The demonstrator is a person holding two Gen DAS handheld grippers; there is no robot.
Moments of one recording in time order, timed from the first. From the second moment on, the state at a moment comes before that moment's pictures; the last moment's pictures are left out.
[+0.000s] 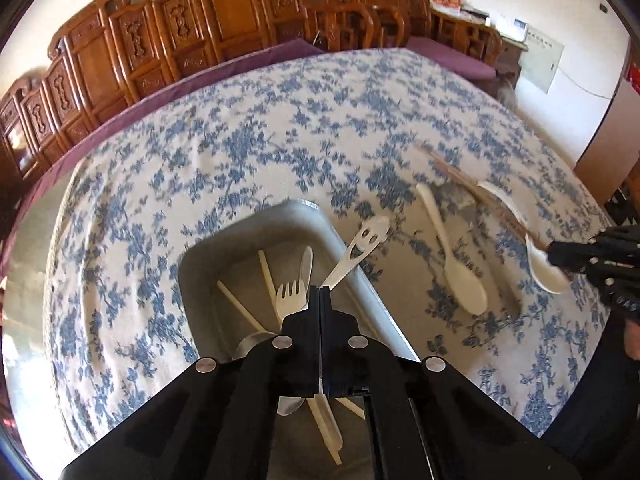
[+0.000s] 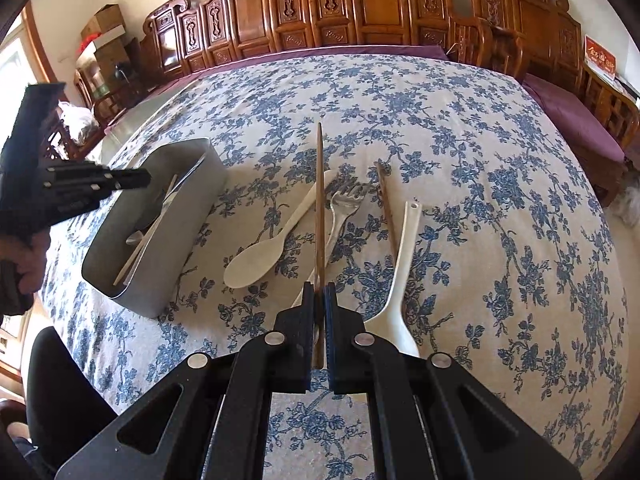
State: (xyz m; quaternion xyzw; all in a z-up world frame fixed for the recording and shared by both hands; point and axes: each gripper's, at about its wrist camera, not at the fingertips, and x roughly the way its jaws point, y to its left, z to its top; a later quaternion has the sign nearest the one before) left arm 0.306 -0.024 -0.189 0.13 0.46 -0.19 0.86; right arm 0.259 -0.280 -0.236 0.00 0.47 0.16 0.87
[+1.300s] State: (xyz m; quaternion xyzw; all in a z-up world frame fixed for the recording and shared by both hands) left arm 0.306 0.001 -0.189 0.06 0.50 -0.15 0.85; right arm 0.250 -0.264 -0.211 0.00 0.43 0.17 0.89
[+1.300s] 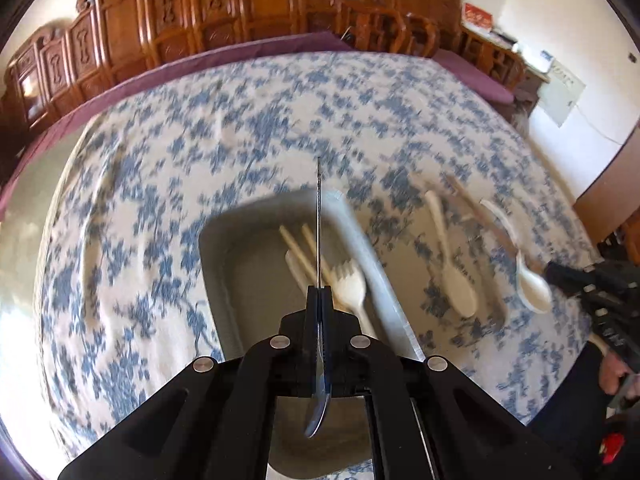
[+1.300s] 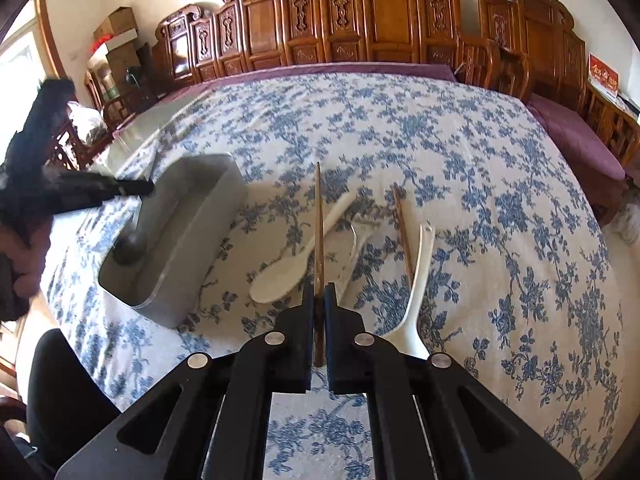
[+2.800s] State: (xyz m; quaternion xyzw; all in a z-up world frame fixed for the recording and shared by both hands) left arm 0.242 0.100 -0.153 0.01 0.47 -0.07 0.88; right arm 0.268 -0.116 -0.233 0.01 0.48 0.26 0.84
